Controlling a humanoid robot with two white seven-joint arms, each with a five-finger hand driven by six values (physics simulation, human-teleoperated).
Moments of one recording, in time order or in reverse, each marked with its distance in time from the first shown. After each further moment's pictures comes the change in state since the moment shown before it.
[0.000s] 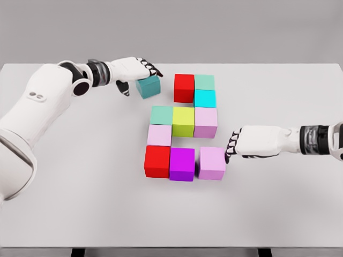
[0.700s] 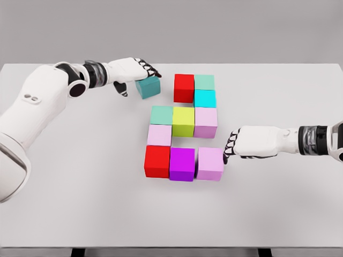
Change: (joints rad) left arm 0.018 0.036 0.001 -0.056 0.004 0.000 0.000; right arm 0.000 0.002 0.000 -0.011 -0.006 0.003 0.001
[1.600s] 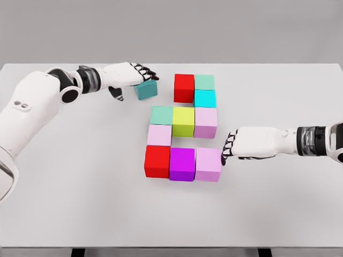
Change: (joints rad) left arm 0.045 0.073 0.002 -0.109 0.005 0.000 0.001; right arm 0.000 0.003 0.000 -0.014 -0.003 0.002 0.000
